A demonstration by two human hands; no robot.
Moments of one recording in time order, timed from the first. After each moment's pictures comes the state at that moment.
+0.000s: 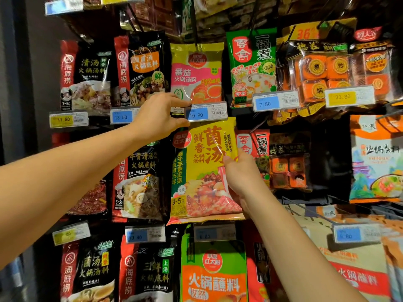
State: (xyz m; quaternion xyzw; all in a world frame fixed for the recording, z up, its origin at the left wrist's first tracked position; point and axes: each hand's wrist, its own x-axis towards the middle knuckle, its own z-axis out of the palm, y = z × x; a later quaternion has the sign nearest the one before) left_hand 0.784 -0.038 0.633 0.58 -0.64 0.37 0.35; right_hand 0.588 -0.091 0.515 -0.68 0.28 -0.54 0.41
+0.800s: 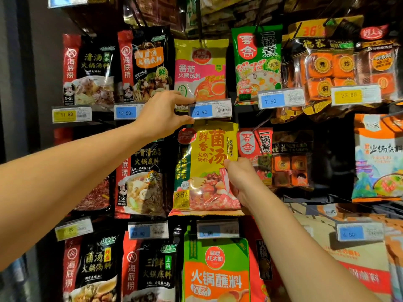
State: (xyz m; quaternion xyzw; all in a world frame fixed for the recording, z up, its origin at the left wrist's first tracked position) left_hand 0.782 -0.035 0.627 0.57 -0.64 0.35 0.36; right_hand 0.611 -0.122 0.509 -0.65 0.36 -0.49 0.46
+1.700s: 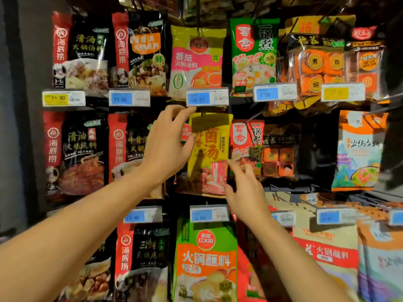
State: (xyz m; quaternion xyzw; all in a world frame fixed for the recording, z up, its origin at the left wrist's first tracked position) left_hand 0.753 -0.026 0.531 0.52 -0.62 0.39 0.44; right_hand 0.572 -0.117 0.432 -0.81 0.38 -0.45 0.02
